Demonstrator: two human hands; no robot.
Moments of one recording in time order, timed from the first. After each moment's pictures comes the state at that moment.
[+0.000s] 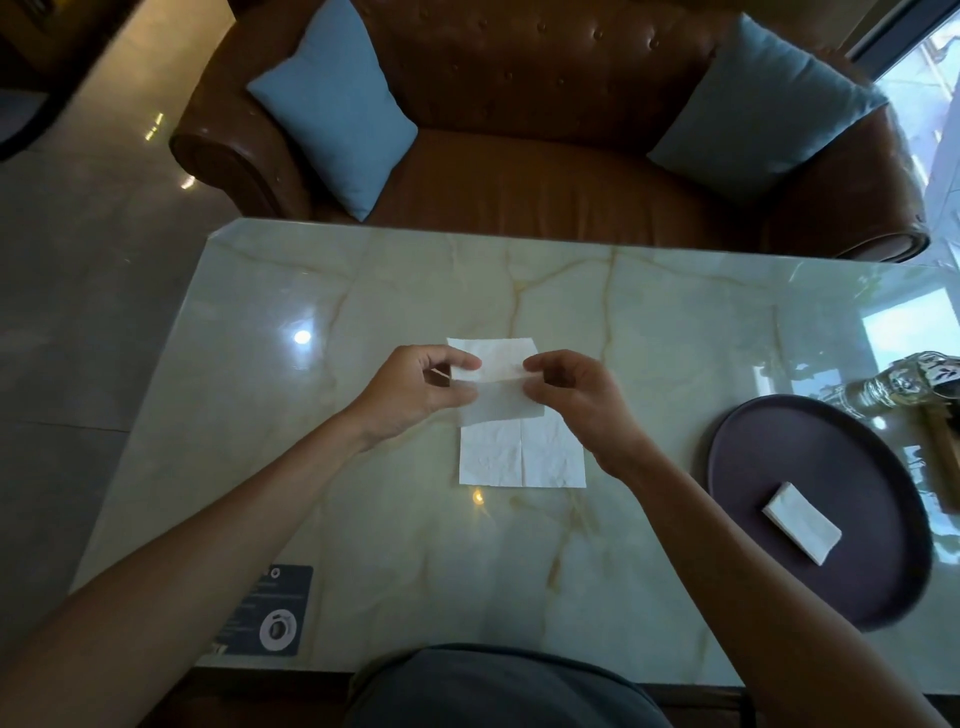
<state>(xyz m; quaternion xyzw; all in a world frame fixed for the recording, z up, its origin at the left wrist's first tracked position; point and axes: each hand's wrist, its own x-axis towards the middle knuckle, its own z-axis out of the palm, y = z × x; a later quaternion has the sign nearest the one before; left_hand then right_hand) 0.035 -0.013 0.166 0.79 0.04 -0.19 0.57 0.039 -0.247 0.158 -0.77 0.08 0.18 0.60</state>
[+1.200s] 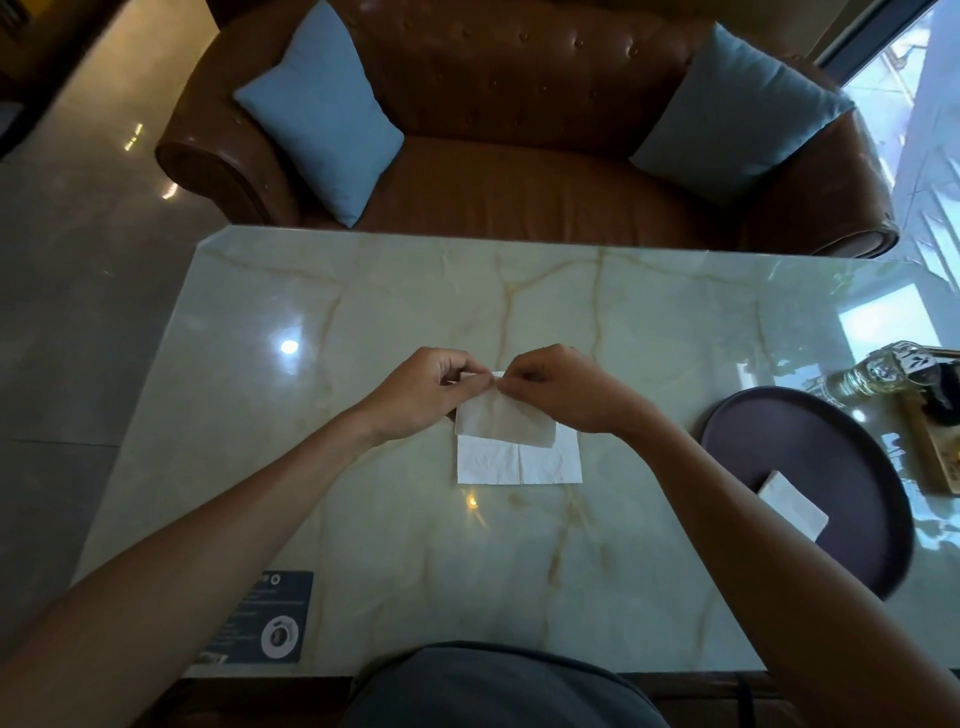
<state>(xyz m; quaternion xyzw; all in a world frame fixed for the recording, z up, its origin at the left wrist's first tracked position) 0.035 -0.020 0.171 0.79 -0.05 -0.23 0.57 0.053 -0.230 0.200 -0.90 -0.15 0.25 0.33</state>
